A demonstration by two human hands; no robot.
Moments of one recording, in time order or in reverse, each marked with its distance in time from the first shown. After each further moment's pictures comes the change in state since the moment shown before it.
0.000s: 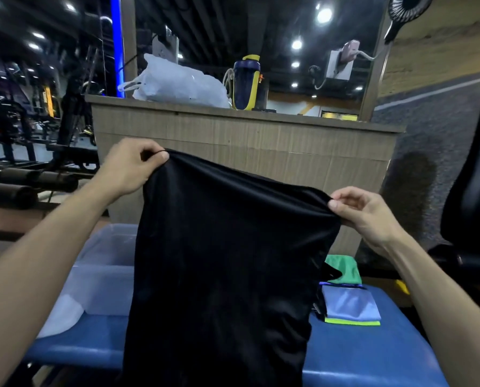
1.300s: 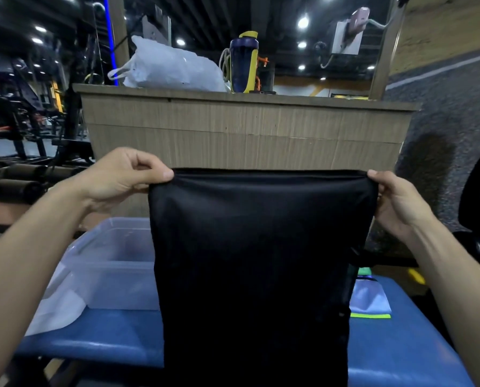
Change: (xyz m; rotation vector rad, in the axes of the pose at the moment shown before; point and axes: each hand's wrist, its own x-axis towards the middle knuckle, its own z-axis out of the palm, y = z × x) left_hand -0.030 0.028 0.005 -0.730 -0.431 -0.235; right_hand 0.029 0.019 -0.044 0.369 0.209 0.219
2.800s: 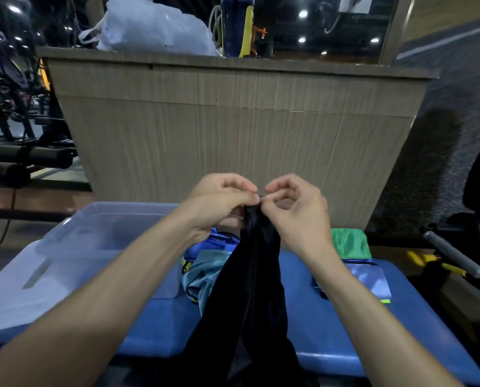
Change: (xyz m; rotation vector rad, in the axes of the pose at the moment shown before) left_hand 0.028 -0.034 0.164 -0.168 0.047 -0.294; right_hand -0.069 0.082 0.138 -0.695 0.035 -0.350
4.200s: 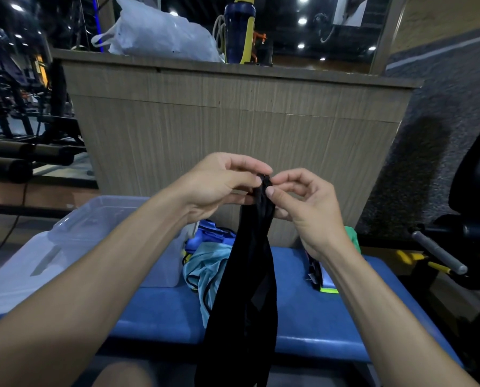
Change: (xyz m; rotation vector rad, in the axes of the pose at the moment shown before) left_hand -0.031 0.037 0.000 -0.047 -0.164 0.111; right_hand -0.019 -0.028 -0.034 0.580 -0.143 0.132
